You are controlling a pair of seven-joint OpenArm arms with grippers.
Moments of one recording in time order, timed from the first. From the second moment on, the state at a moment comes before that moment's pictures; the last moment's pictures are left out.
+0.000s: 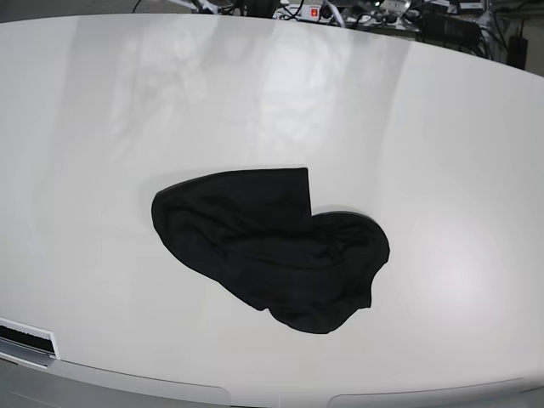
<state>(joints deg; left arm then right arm) 16.1 -10.8 20.8 31.0 -12.6 -18.8 9.1 -20.5 4.5 -11.6 39.4 -6.9 17.3 -22.8</state>
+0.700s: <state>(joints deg) 52.3 -32.0 8.0 95.0 -21.7 -19.1 28.6 -55.8 15.8 -11.4 103.7 1.9 12.3 -45.4</state>
